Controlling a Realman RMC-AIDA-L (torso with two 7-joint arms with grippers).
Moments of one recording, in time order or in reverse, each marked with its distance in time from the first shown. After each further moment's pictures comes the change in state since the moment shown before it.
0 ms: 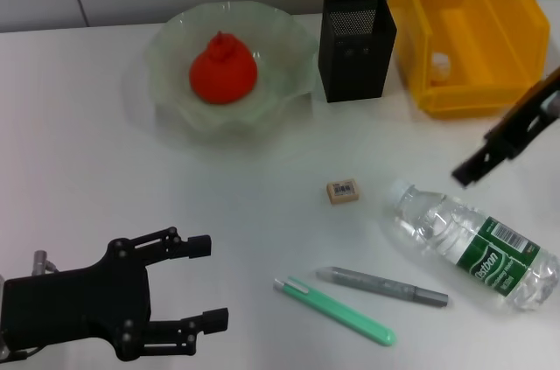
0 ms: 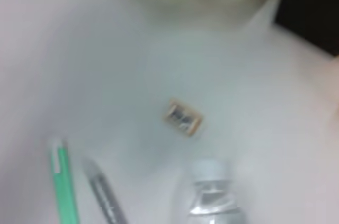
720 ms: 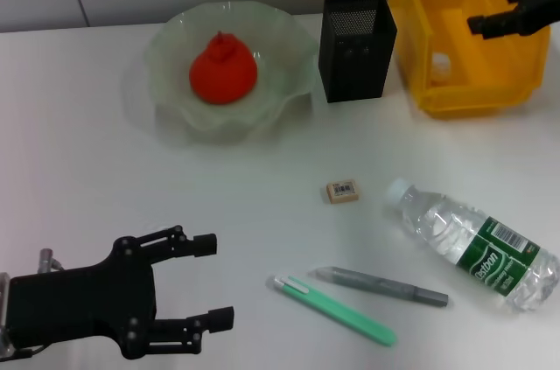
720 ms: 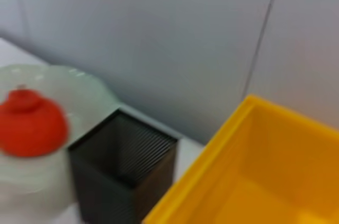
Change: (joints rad) left arm -0.007 -0.007 0.002 0.000 0.000 0.001 -0.005; right arm -0.109 -0.081 0.255 0.305 0.322 0.685 -0.480
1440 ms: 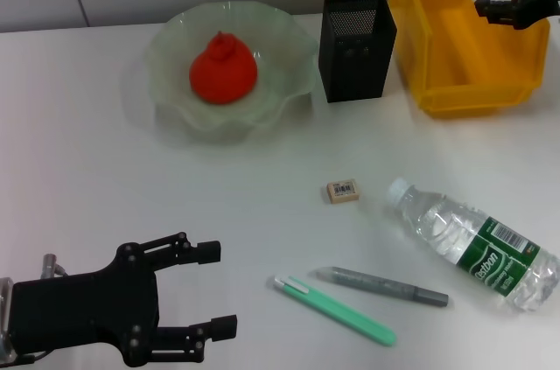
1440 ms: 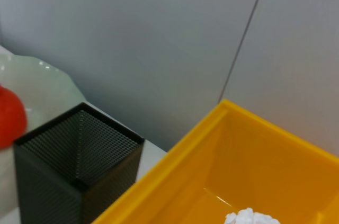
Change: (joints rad) left arm 0.003 -0.001 0.013 0.000 0.000 0.007 -0.009; right arm 0.036 -0.019 0.026 0.230 0.082 0.253 -0.255
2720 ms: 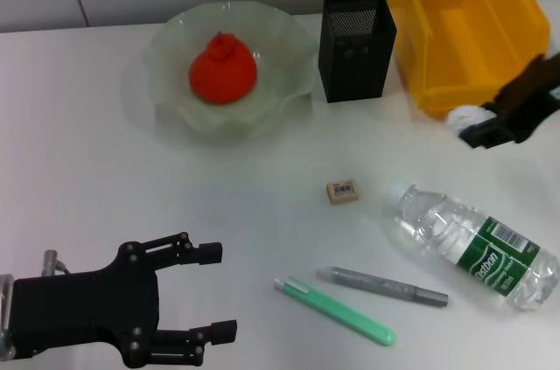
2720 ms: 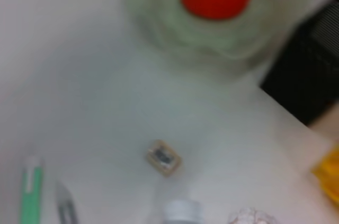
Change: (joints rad) left arm -0.005 0.009 0.026 0.023 0.000 -0.007 0.027; right arm -0.058 0.118 -0.301 -0.731 -0.324 -0.842 0.594
